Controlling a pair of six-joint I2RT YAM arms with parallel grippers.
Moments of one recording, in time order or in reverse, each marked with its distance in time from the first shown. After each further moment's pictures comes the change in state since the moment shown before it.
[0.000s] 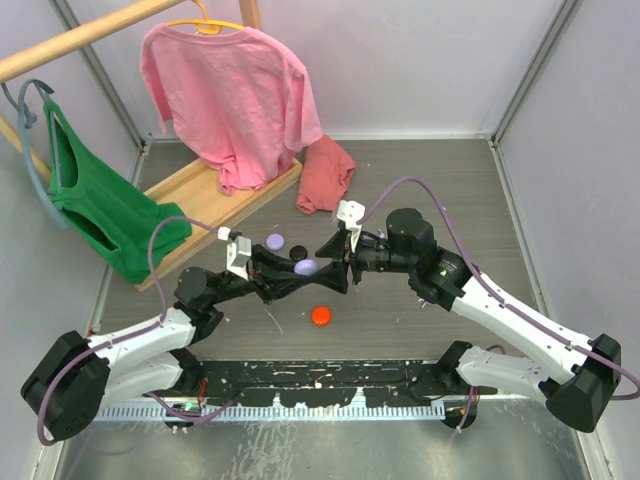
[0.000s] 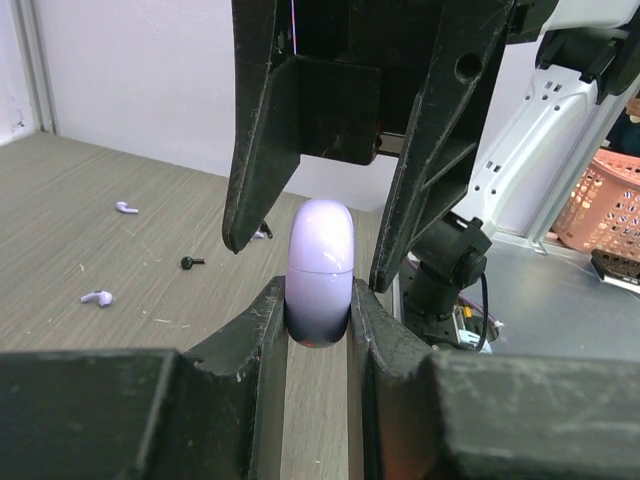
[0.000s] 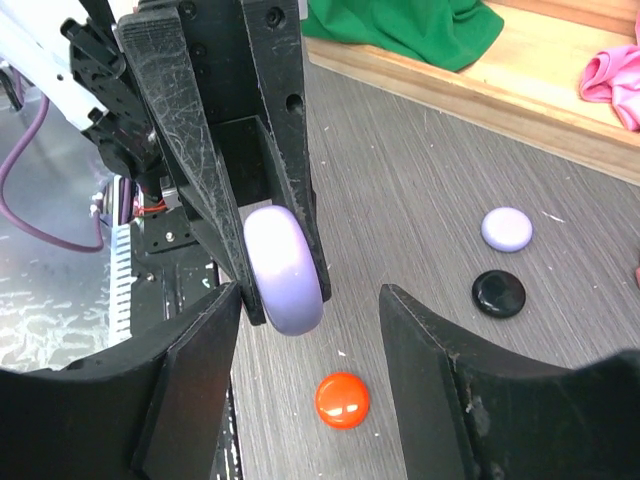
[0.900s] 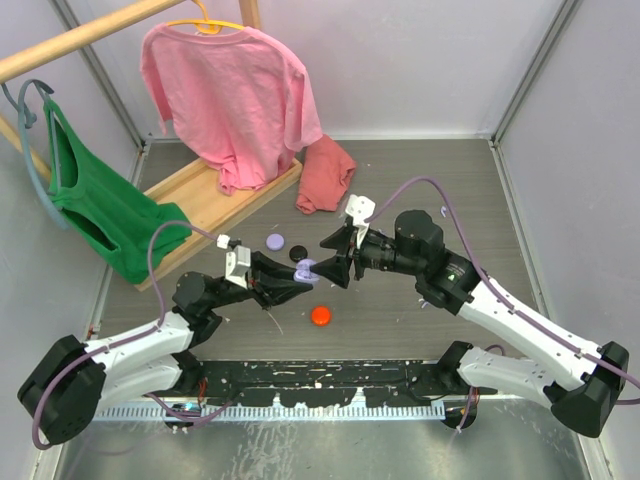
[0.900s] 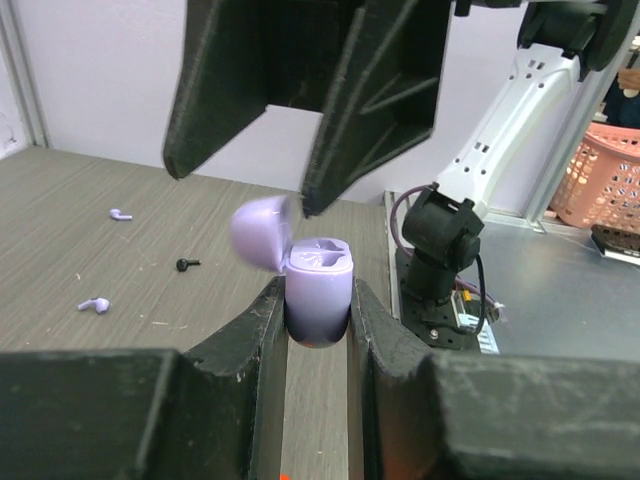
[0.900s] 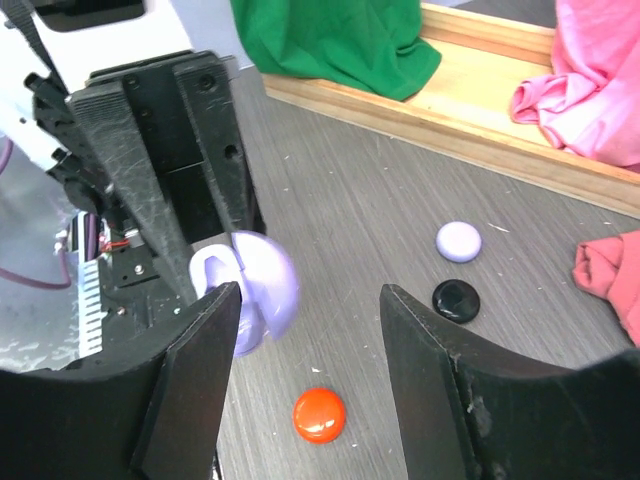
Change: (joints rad) left arm -0.021 -0.037 -0.031 0.000 0.014 0.058; right arm 0.007 -0.046 0.002 0.027 0.107 0.018
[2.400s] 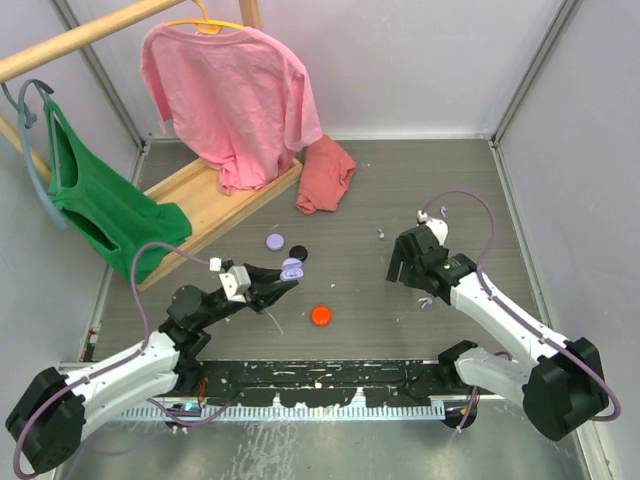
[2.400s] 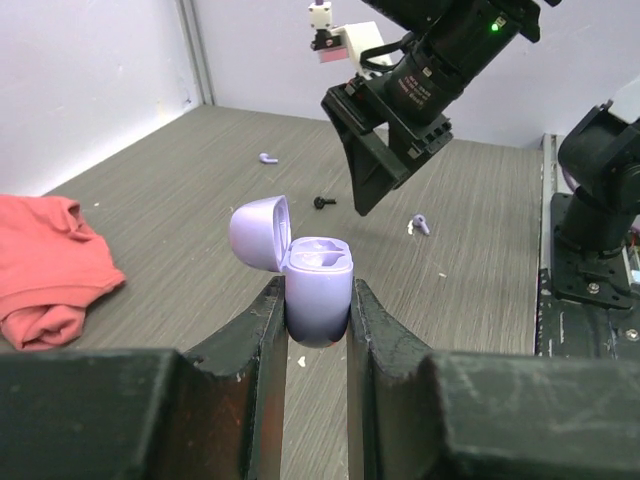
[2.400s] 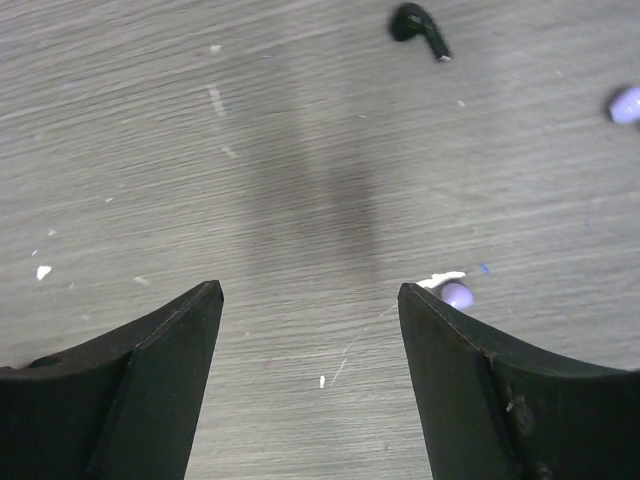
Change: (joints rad) left arm -0.012 -0.233 -0.128 -0.253 -0.240 0.329; right arm -0.301 0.074 -0.222 -0.504 0.741 0.603
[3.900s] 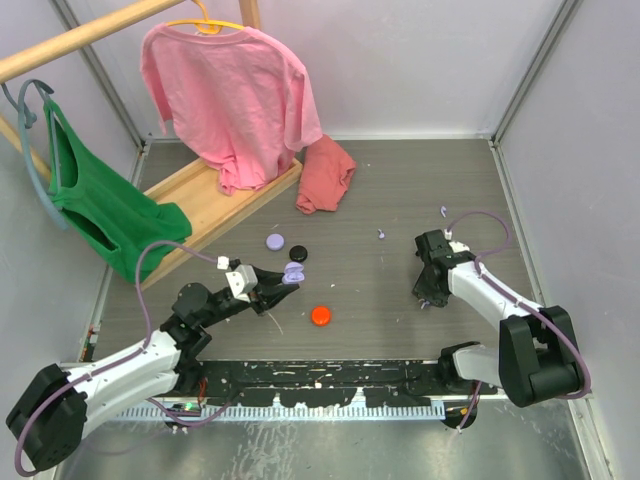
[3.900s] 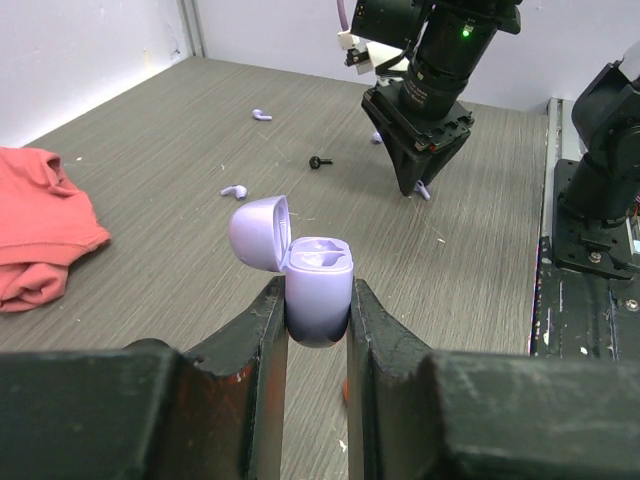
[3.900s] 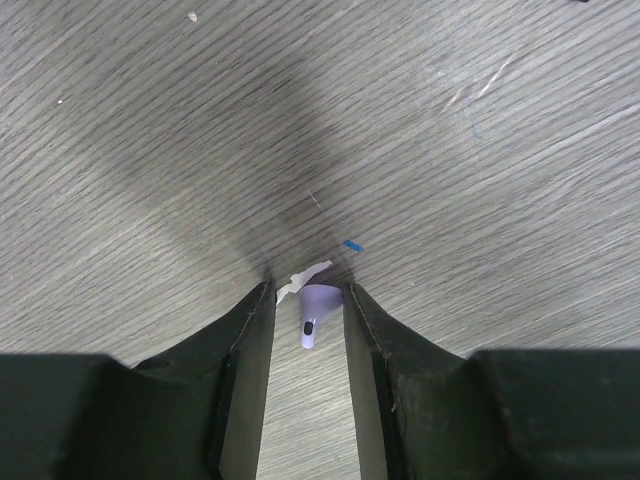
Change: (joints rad) left arm 0.000 0.017 0.000 -0.087 -0.005 0.014; right arm -0.274 0.186 -0.095 -0.047 -0.029 0.129
